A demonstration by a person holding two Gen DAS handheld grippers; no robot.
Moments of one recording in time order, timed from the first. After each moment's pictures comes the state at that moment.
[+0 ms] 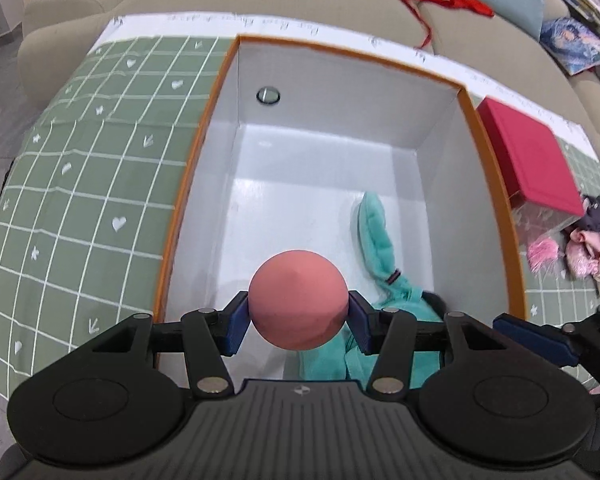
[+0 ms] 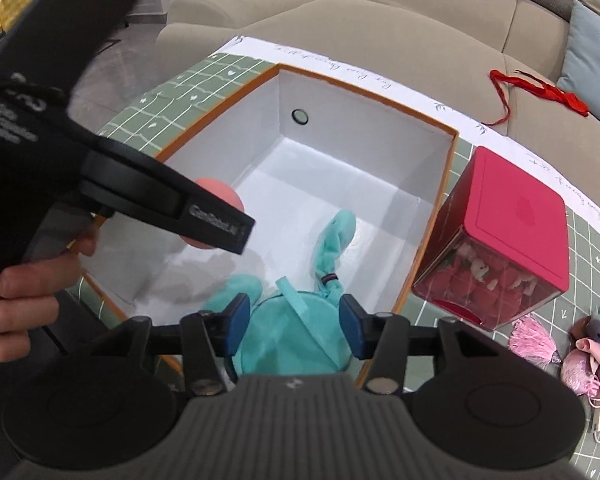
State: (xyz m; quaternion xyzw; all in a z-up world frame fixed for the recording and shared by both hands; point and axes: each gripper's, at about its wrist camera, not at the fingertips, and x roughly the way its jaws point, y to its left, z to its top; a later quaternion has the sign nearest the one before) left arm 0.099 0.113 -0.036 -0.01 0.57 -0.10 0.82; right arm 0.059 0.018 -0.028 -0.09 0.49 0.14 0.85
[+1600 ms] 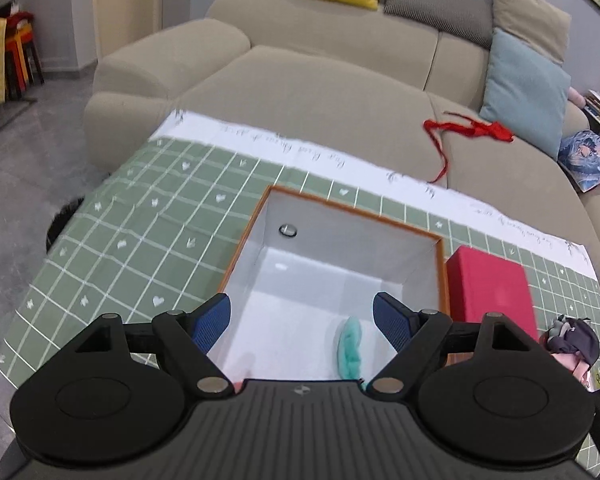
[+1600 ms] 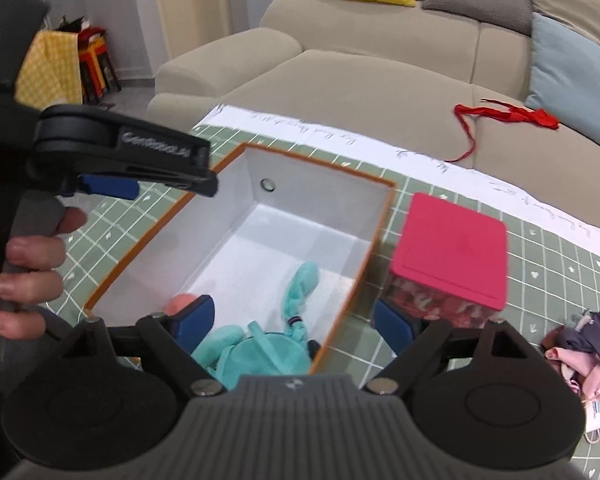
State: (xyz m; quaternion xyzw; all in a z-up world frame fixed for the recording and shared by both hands) left arm 0.076 0.101 0.058 -0.07 0.42 -0.02 0.90; right arm 0.037 -0.037 0.030 -0.03 0.42 0.12 0.90
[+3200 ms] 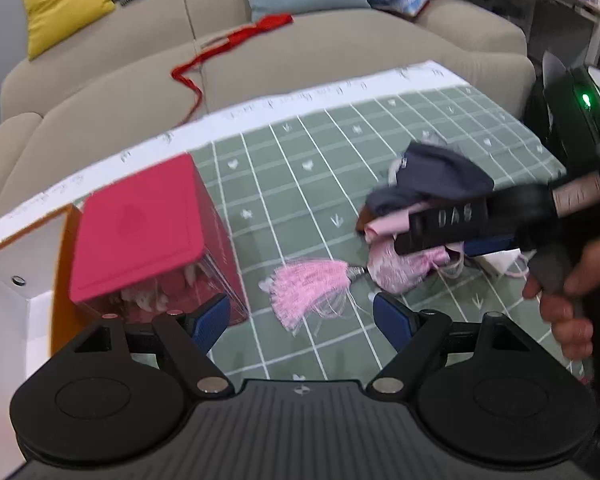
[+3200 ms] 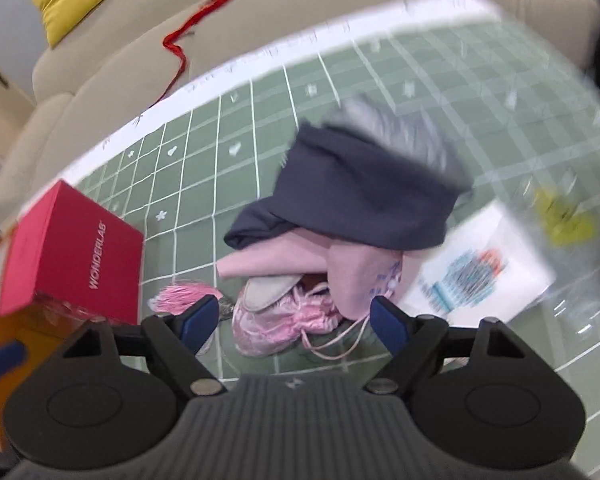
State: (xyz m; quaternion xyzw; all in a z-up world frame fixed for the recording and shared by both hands) left arm 0.018 -0.212 -0.031 0.17 0.44 -0.21 0.86; right arm 0.059 -0.400 -0.120 0.27 0.49 -0.07 0.82
